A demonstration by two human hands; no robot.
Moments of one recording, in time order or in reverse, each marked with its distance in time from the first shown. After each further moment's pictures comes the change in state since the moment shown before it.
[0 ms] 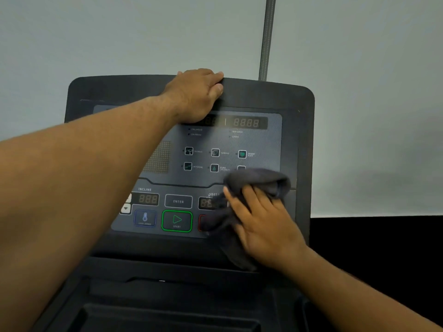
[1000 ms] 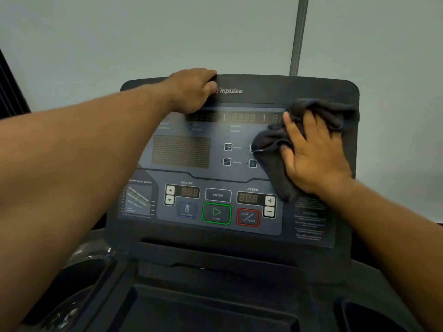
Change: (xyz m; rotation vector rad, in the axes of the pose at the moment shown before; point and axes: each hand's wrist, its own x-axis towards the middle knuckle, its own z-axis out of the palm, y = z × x) left_hand -0.033 -0.060 -0.040 0.042 -0.091 -0.086; right_hand 0.089 0.052 -0.030 -0.040 0.175 0.275
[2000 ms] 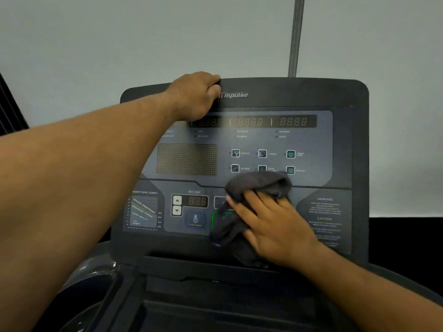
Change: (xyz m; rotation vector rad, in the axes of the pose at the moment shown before) left_hand 0.011 -0.012 0.009 -0.043 0.075 0.075; right_hand -0.080 -0.091 0.023 0.046 -0.210 -0.427
